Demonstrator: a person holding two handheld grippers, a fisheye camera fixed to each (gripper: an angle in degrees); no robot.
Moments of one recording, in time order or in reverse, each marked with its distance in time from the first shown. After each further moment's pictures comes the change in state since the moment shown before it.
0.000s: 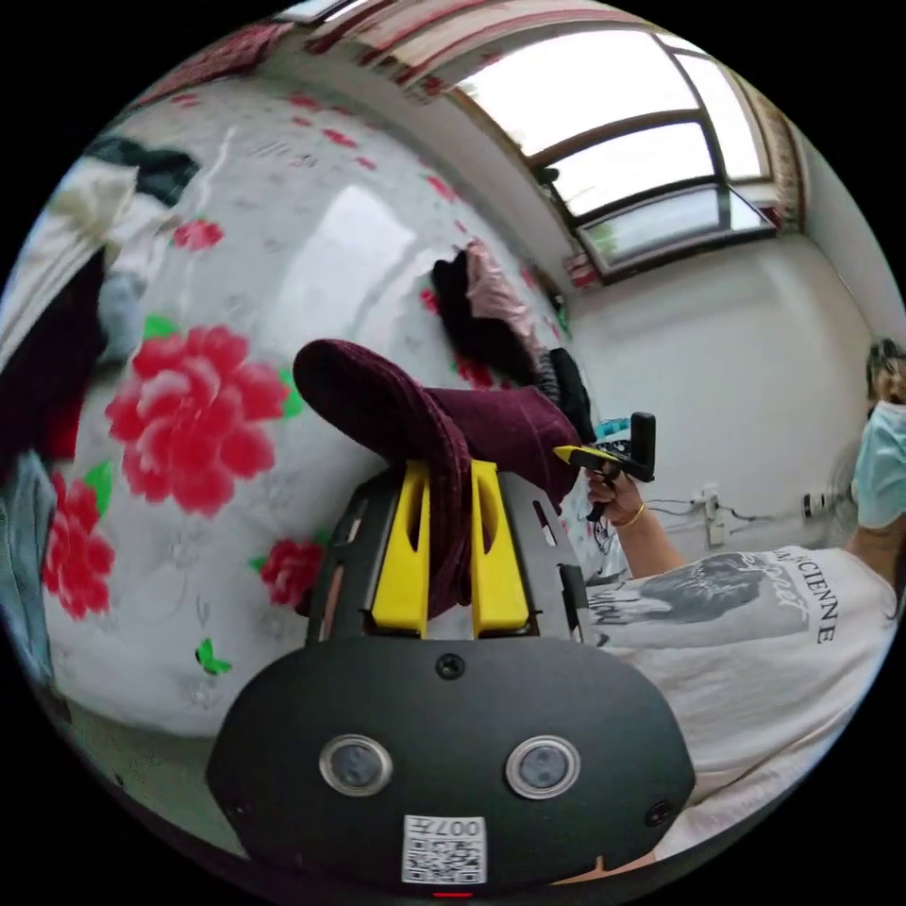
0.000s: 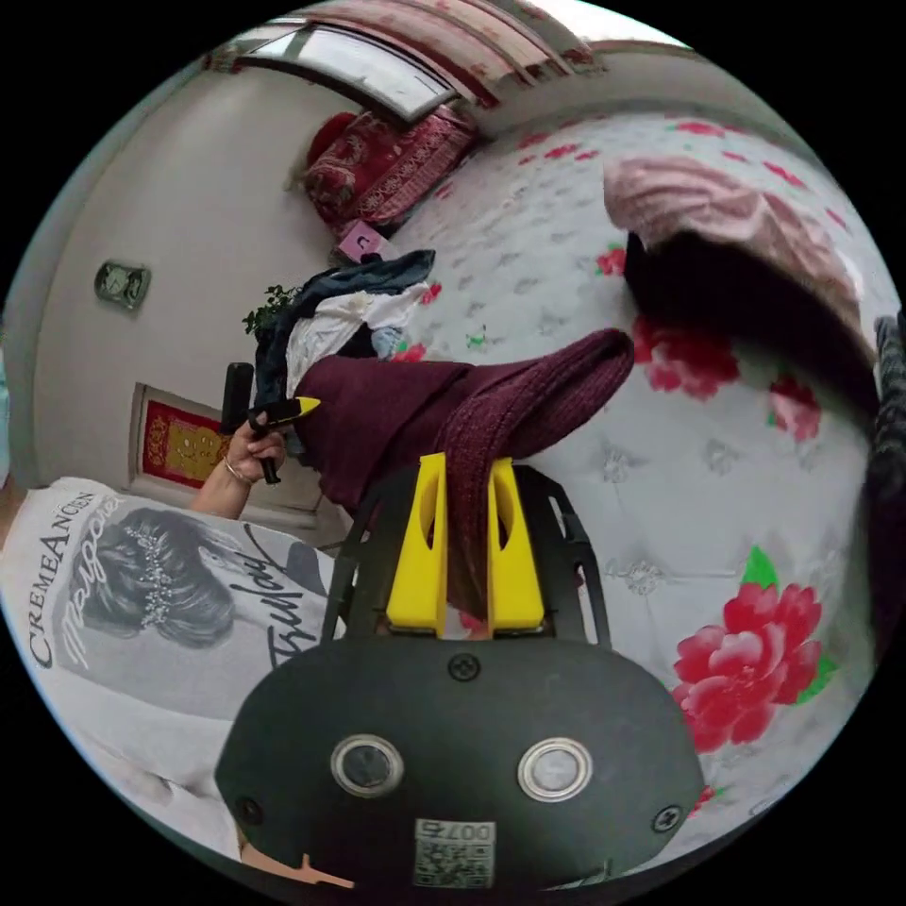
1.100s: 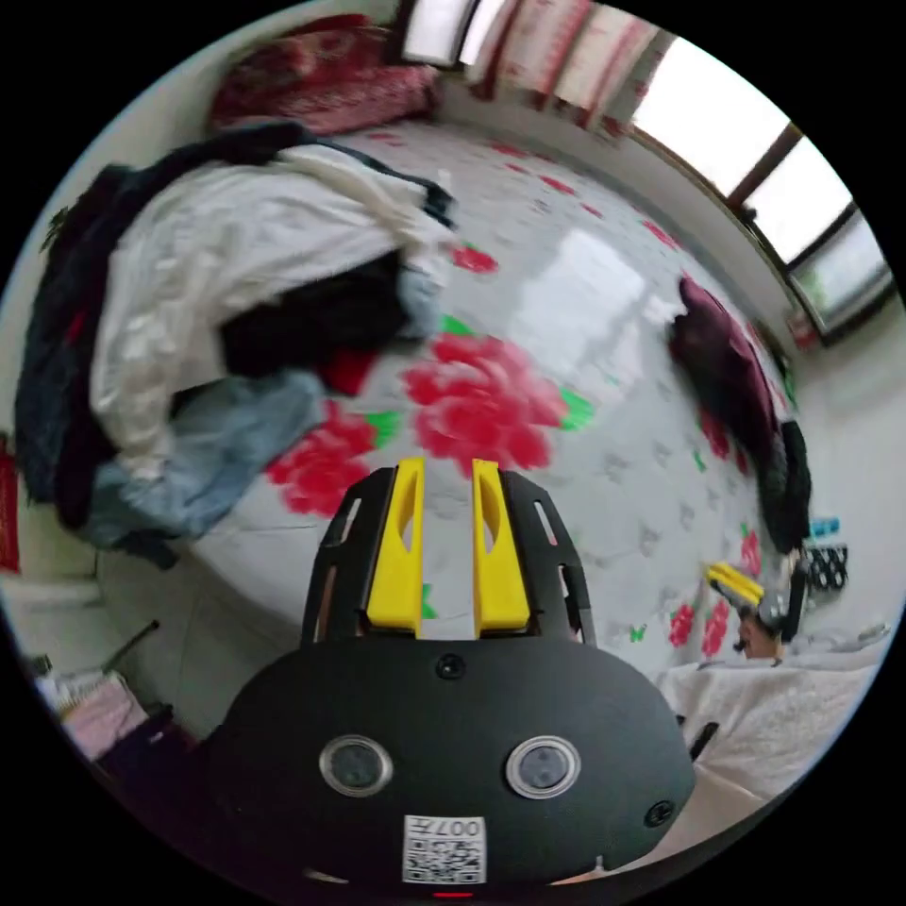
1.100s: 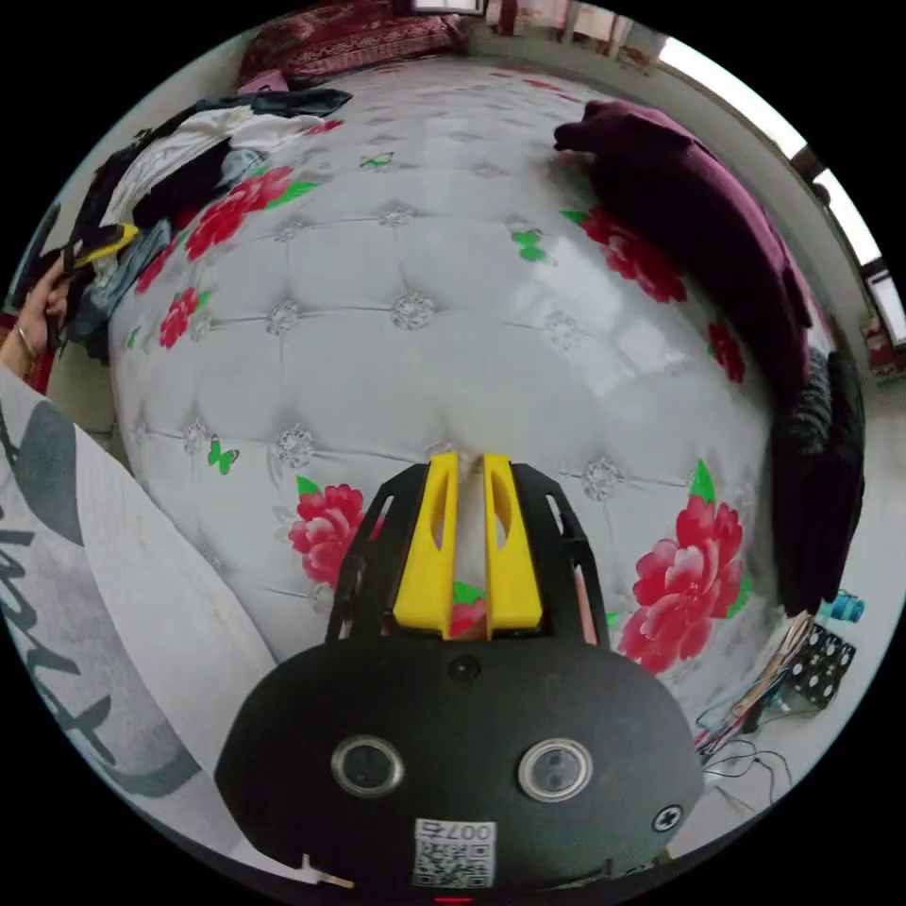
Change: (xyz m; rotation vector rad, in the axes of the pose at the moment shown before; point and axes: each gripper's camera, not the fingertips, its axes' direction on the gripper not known) left arm -0.043 0.076 0.011 0.169 -0.788 -0.329; right arm -0.060 0.048 0.220 -0.255 0.679 -0.076
